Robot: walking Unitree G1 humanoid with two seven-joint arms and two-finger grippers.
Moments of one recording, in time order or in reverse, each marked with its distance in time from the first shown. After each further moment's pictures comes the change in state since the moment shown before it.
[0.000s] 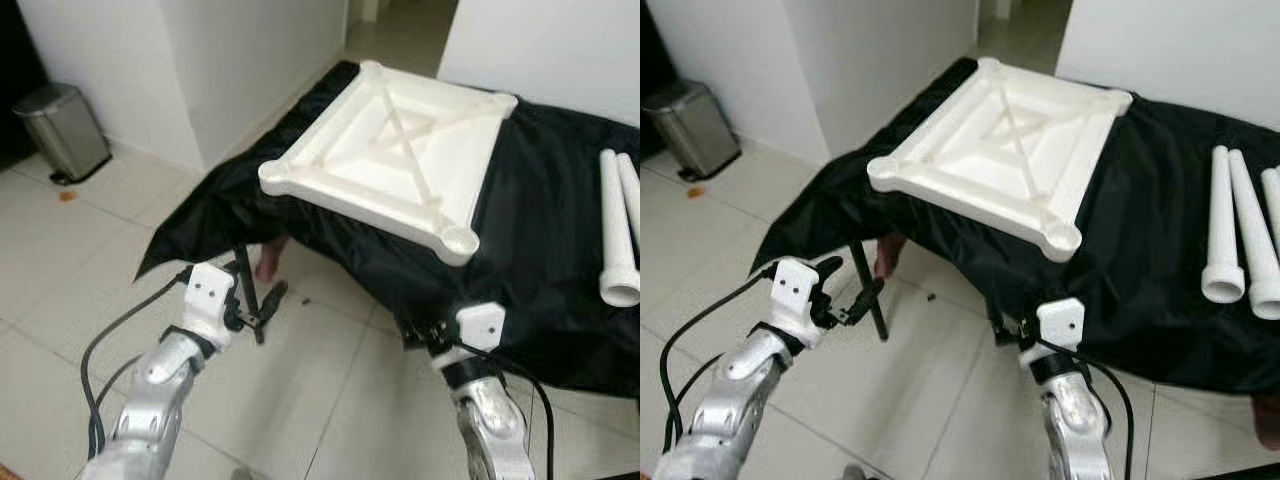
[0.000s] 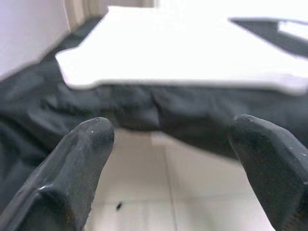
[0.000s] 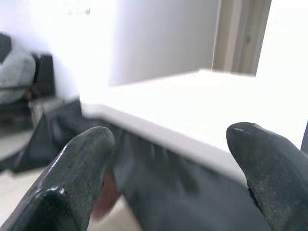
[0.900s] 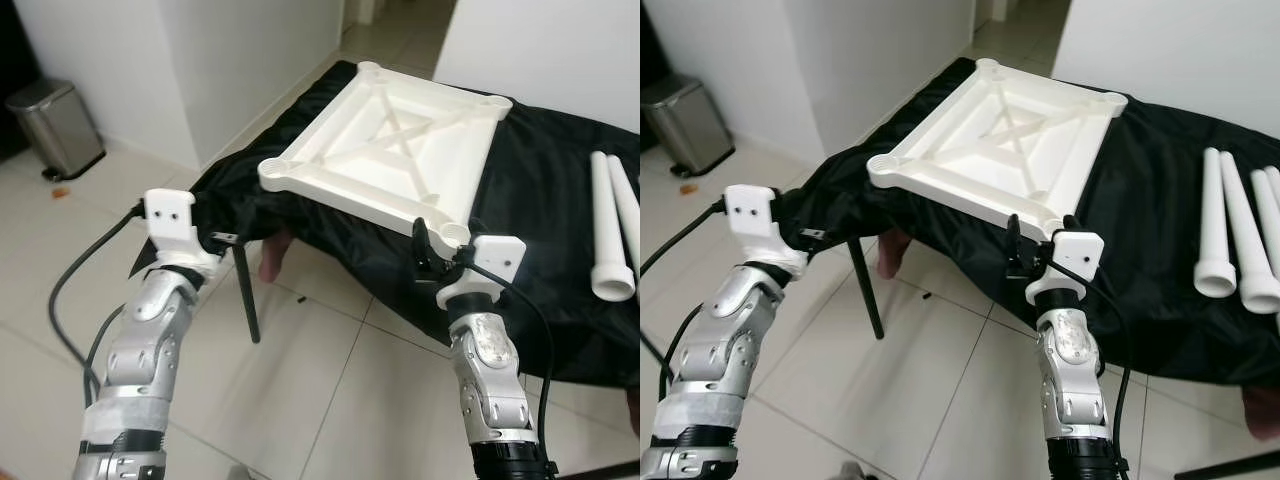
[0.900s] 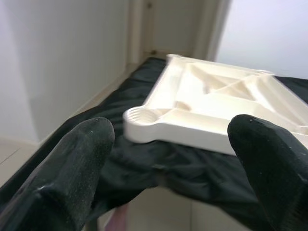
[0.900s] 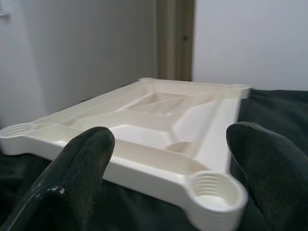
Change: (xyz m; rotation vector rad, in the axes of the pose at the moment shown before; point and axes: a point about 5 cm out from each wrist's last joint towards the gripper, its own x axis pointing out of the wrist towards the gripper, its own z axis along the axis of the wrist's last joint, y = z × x) left arm 0.027 0.030 0.047 -0.029 -0.118 0.239; right arm 0.045 -0.021 0.015 0.002 0.025 -0.241
